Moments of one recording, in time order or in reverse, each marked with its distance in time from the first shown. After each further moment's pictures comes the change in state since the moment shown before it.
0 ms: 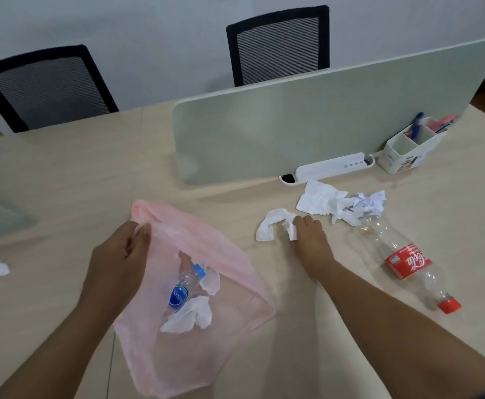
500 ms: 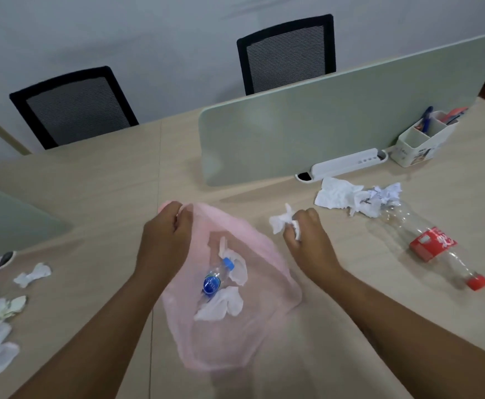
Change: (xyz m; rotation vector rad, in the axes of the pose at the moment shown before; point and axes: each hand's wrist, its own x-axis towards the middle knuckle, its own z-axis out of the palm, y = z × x) left_hand 0.010 0.021 -0.007 -0.066 -0.012 0.065; right_hand -0.056 -0.083 -0.047 0.536 0.162 -0.050
